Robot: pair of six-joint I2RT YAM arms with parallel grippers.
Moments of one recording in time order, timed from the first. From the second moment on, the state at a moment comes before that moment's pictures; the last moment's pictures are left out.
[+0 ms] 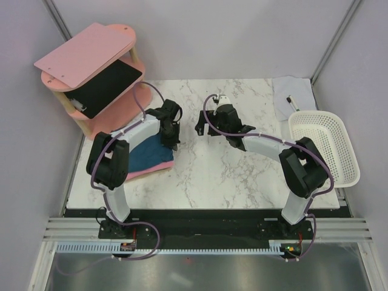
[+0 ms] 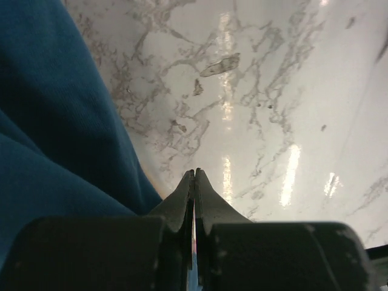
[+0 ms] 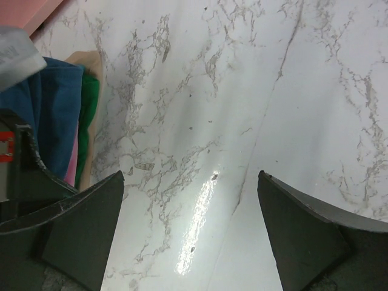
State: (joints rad) left arm -0.44 1.84 1.36 -0.73 0.06 -0.39; right arm 0.60 1.78 1.13 0.14 0.02 0.44
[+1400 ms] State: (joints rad) left arm -0.10 1.70 1.10 -1.01 -0.27 -0.34; right arm 0.54 1.76 1.05 0.19 -0.11 0.51
